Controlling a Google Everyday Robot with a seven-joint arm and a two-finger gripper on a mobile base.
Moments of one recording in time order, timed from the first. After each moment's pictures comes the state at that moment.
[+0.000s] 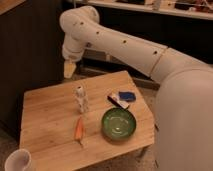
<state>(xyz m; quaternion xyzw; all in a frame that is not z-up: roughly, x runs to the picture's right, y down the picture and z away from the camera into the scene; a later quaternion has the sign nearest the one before) -0.153 -0.126 0.670 -0.21 -0.20 0.06 0.96</state>
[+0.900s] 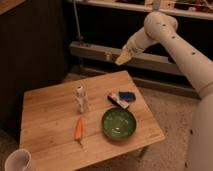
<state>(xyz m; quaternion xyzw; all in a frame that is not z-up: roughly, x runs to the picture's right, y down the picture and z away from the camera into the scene) 0.114 -0.174 0.740 -0.17 -0.20 0.27 0.93</state>
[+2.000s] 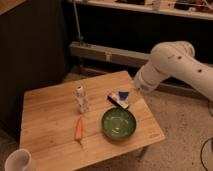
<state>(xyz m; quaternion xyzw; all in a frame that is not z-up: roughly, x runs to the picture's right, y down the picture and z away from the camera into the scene) 0.125 0.058 0.628 -0.27 -0.10 0.23 0.93</state>
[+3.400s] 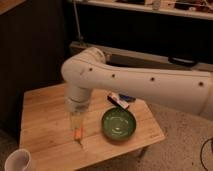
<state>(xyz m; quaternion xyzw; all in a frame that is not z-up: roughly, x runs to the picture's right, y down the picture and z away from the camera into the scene) -0.171 0.082 0.573 -0.32 -0.21 -0.12 0.92</state>
